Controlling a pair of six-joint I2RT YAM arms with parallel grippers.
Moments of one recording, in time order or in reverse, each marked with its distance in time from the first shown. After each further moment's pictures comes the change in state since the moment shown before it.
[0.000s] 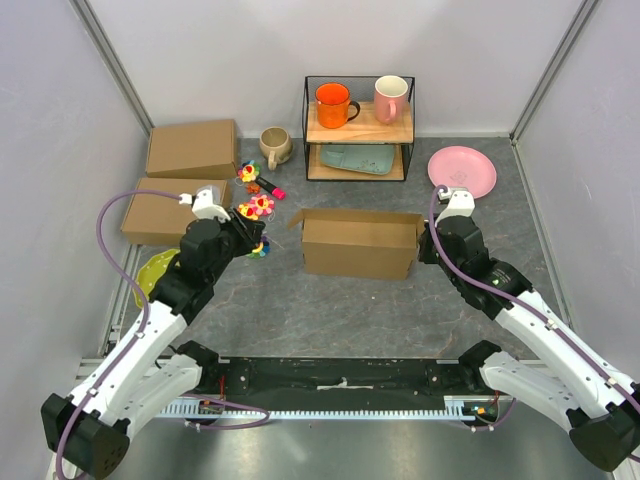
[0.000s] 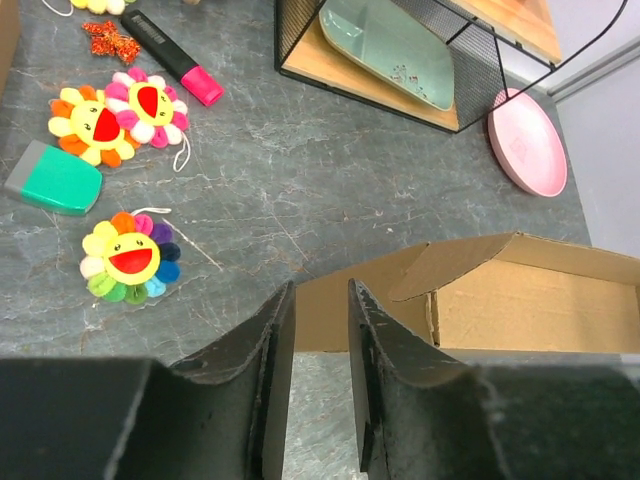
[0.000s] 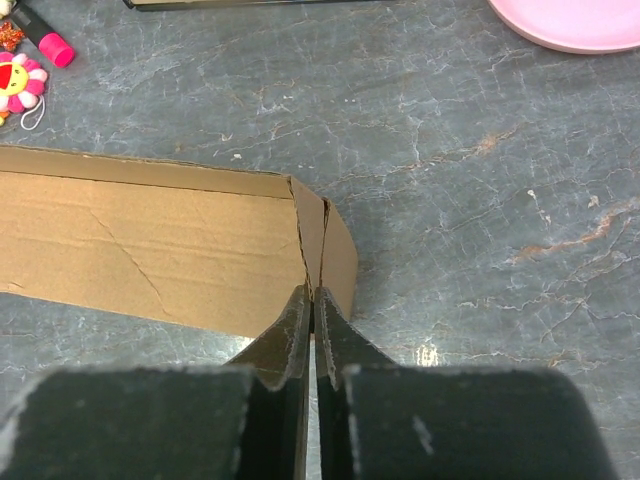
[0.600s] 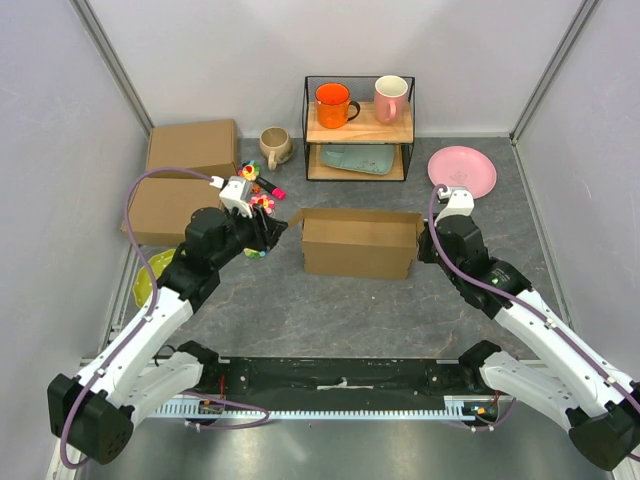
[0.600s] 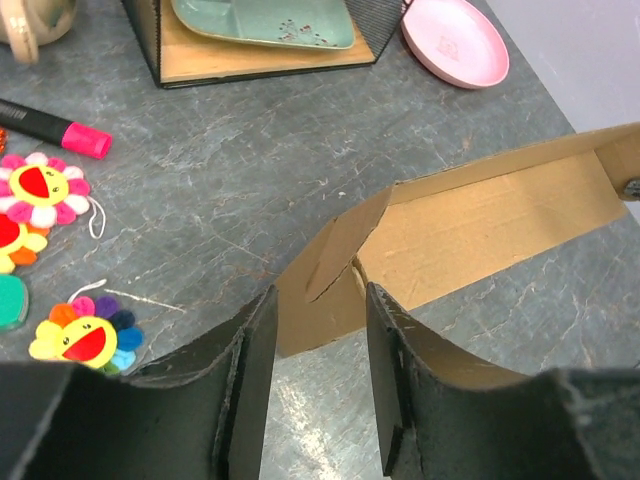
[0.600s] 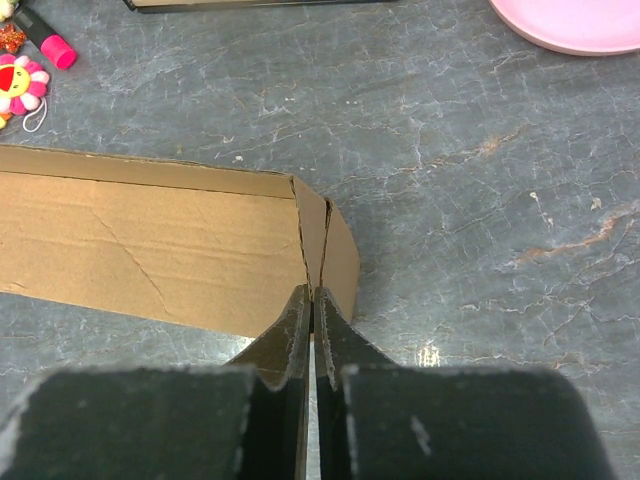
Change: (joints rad) left arm 0.008 0.104 0.039 0.106 0.316 0.291; right arm 0.000 0.006 0.000 0.008 -0.005 0.000
